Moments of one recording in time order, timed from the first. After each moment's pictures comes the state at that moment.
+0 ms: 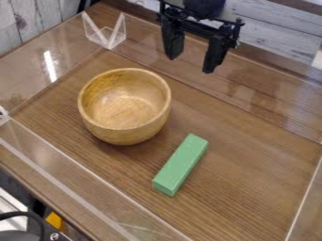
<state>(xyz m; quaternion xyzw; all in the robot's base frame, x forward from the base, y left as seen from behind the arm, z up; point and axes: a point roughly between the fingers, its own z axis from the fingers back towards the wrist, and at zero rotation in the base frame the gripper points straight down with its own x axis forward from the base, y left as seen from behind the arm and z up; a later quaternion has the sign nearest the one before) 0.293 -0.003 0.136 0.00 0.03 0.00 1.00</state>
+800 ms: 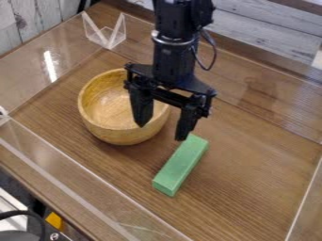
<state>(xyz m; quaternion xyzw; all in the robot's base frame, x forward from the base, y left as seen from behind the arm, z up) 0.219 -0.009 0.094 -0.01 0.08 0.05 1.00</state>
